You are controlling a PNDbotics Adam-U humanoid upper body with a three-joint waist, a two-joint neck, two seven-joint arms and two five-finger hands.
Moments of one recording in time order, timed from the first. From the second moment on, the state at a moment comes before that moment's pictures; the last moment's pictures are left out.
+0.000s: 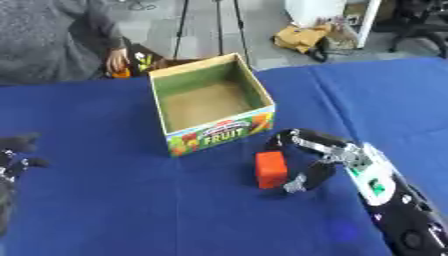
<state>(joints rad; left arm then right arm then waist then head) -0.19 0.15 -0.01 -1.80 0.16 -0.08 0.08 -0.66 -0.45 0.14 -1.06 0.52 -0.60 0.56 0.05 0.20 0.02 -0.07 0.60</state>
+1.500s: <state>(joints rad) -0.19 0.15 -0.01 -1.80 0.16 -0.08 0.08 -0.68 -0.52 0.15 -1.24 0.39 -0.59 0.35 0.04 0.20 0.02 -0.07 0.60</state>
